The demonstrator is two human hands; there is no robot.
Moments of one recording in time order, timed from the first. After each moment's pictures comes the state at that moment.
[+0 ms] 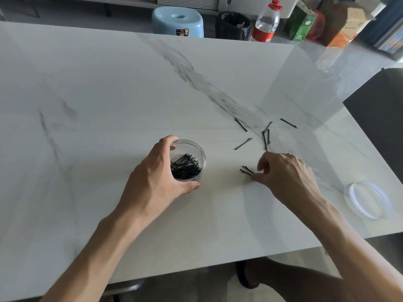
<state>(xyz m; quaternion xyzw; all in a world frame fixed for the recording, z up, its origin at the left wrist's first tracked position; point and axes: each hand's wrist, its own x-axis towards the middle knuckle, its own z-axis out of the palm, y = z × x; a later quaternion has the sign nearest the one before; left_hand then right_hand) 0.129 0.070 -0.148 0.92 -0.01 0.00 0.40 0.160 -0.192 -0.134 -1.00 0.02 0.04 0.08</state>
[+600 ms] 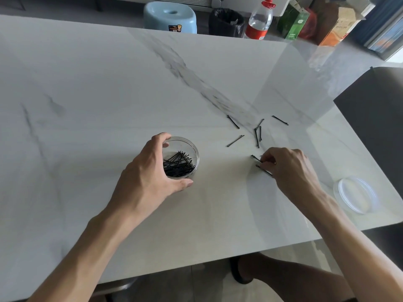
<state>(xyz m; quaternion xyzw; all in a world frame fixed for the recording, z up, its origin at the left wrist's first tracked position) 0.130 0.067 -0.149 0.92 -0.01 0.00 0.40 0.165 -0.219 -0.135 -0.99 0.04 0.01 0.13</state>
